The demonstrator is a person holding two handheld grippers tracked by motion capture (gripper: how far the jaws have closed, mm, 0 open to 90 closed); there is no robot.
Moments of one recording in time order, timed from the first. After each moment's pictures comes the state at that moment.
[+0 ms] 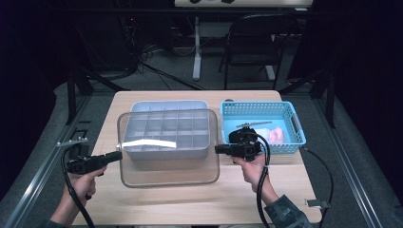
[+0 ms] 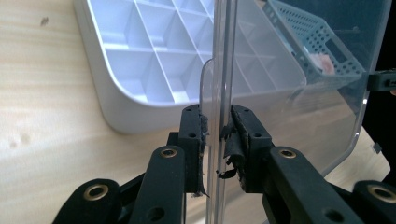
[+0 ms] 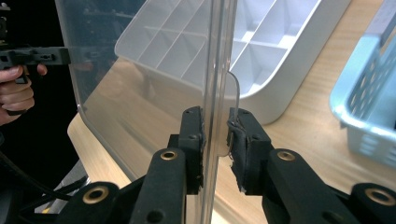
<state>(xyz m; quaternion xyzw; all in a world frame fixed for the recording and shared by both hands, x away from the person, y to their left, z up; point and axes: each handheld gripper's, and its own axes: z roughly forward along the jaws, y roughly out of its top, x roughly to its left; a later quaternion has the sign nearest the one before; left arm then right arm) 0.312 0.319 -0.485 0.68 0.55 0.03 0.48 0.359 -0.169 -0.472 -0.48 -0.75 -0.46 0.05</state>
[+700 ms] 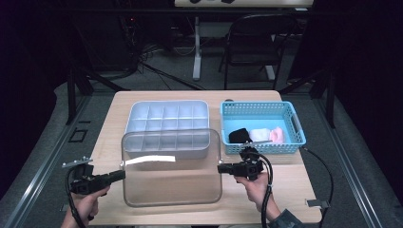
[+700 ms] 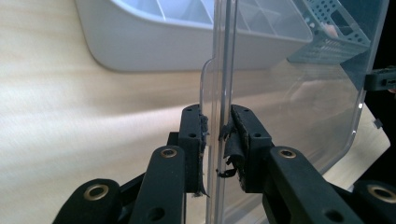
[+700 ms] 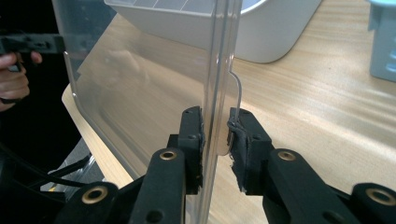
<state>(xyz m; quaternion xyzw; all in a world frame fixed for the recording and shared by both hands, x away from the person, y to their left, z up) 0.276 0.312 -0.519 0.69 0.56 0.00 0.47 0.323 -0.177 -0.509 -0.48 -0.76 -0.43 0.07</state>
